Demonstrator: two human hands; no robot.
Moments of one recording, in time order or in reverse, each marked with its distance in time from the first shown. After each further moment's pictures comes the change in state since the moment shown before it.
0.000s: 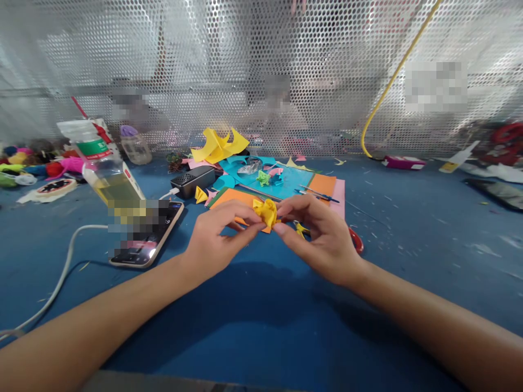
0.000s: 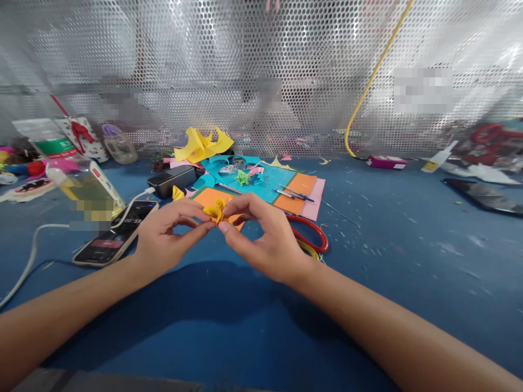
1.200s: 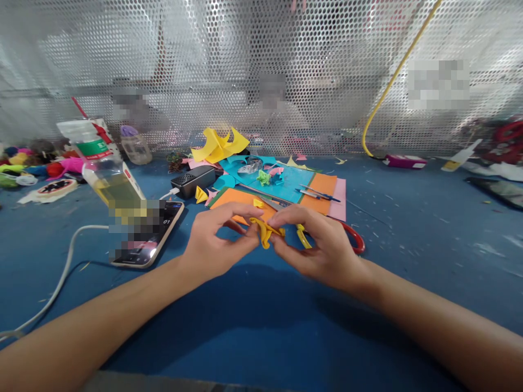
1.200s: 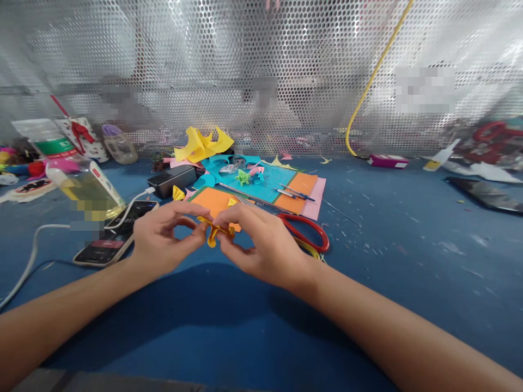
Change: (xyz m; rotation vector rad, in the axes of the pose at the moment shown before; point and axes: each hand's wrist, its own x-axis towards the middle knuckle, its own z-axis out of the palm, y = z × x) left_hand -0.002 0.001 0.003 -0.033 0.078 0.007; right_hand -0.001 -0.002 0.001 -0.291 -0.072 -0.256
